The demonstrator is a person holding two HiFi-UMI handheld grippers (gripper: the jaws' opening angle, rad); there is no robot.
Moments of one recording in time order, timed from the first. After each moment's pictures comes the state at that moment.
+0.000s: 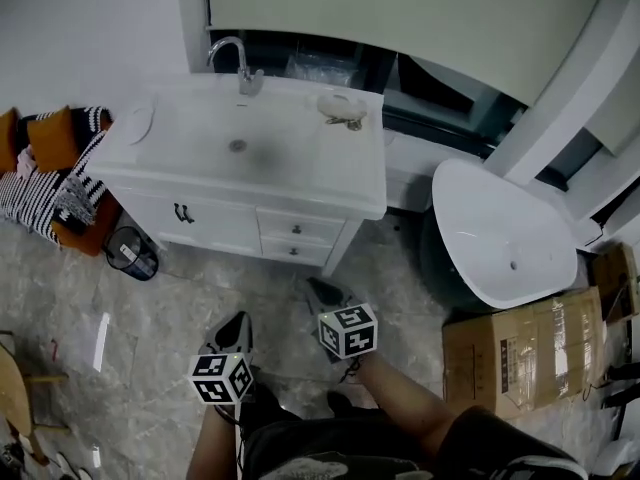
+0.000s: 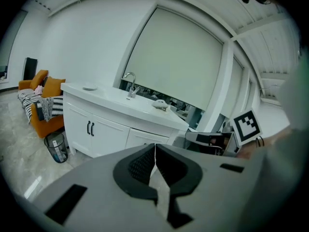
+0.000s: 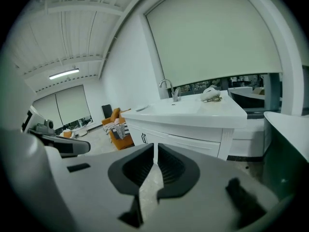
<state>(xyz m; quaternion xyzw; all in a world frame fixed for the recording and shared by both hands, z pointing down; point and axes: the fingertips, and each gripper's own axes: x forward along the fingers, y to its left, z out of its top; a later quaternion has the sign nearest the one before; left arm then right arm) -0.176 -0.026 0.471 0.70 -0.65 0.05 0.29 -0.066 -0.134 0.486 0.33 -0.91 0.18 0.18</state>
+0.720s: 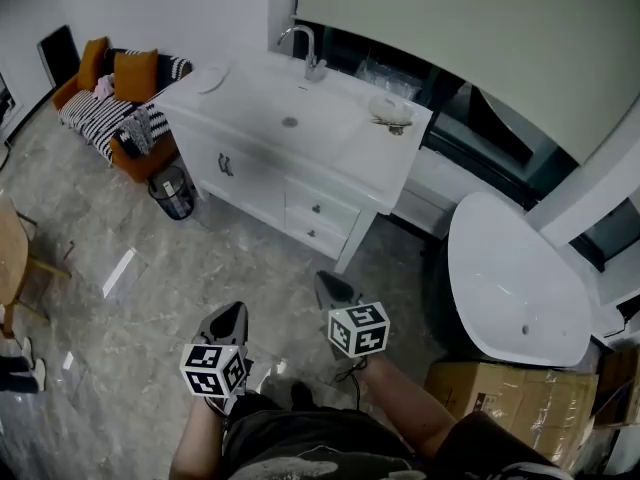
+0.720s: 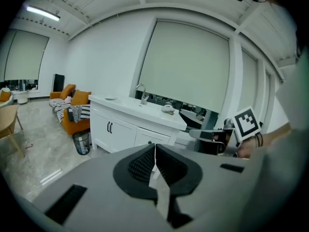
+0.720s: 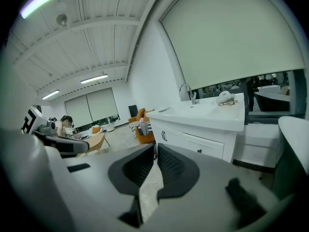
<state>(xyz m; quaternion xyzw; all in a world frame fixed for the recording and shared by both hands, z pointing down) -0.048 0.066 0.442 0.60 -0.76 0.04 0.26 0.038 -0.082 0.459 0.18 -0.96 0.16 0.16</state>
